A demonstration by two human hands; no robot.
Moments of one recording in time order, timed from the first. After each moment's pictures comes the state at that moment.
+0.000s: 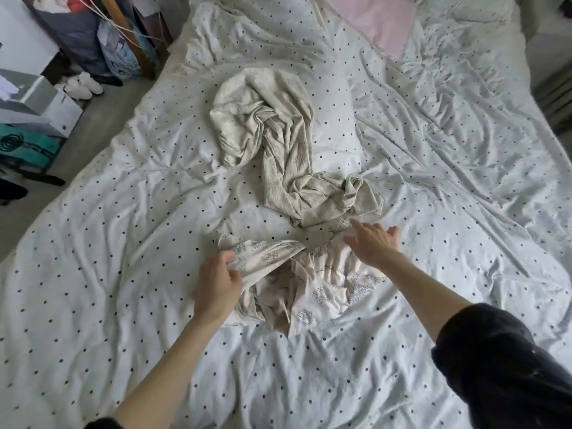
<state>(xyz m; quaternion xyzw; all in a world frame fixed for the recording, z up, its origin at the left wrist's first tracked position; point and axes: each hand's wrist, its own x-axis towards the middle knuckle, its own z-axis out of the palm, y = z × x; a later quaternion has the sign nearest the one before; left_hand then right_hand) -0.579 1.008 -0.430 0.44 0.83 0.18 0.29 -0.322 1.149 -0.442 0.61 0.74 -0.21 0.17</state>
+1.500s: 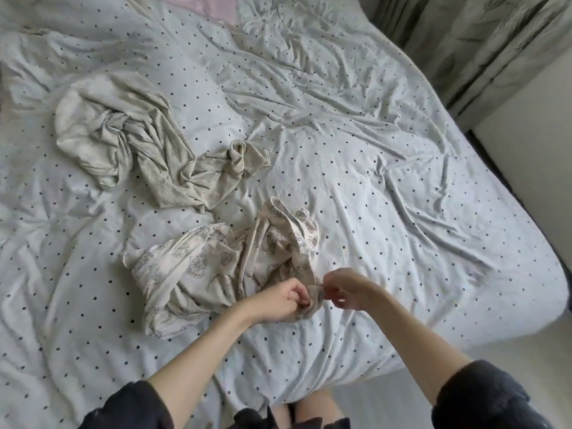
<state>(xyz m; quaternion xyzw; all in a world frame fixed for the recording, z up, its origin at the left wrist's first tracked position) -0.400 0.975 -0.435 0.58 0.44 -0.13 0.67 -0.221 0.949 -0.455 0.71 0.10 -0.68 -0.11</state>
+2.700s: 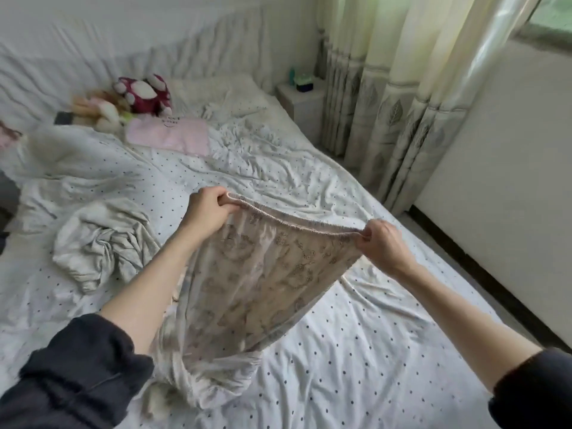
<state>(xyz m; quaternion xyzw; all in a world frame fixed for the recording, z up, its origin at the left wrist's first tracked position) -0.319 1.105 -0.226 0.76 0.54 0.22 0.27 -0.056 0.956 -0.274 0.81 0.54 -0.10 -0.21</state>
